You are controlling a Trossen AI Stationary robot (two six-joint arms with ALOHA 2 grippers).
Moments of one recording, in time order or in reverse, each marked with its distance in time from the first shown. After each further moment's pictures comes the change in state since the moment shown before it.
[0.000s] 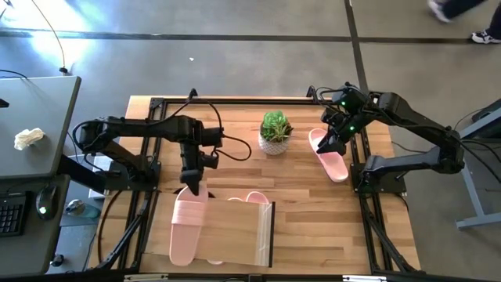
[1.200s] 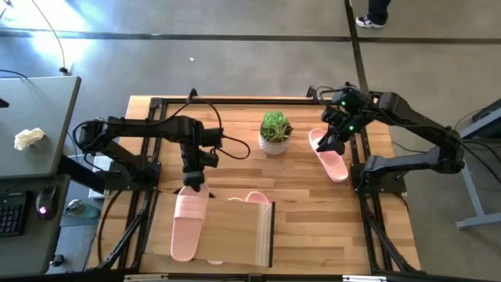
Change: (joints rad) left arm 0.000 0.000 -0.002 -0.003 -0.195 -0.058; right arm 0.000 0.000 0.000 0.001 0.049 0.008
